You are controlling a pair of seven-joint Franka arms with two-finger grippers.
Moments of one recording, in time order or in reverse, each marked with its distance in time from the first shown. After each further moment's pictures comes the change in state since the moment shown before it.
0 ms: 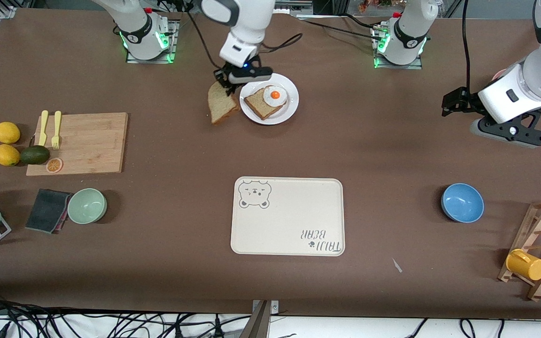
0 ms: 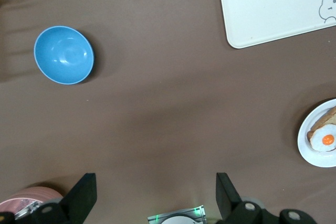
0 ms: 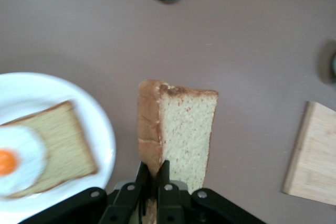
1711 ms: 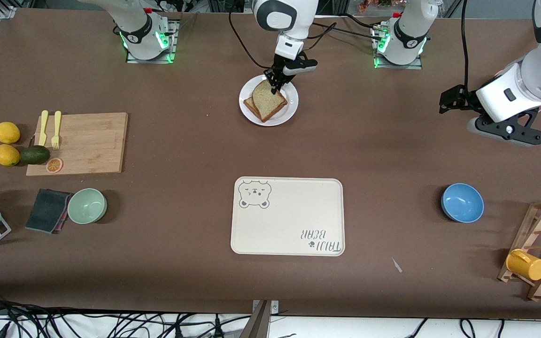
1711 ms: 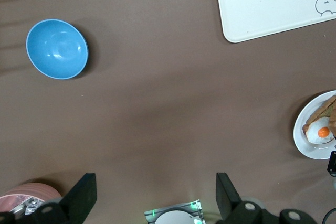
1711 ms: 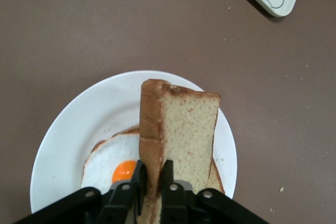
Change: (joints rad) left arm 0.002 0.000 0.001 0.000 -0.010 -0.020 0.000; right arm 0.261 0.374 -0.046 0.193 -0.340 0.040 0.337
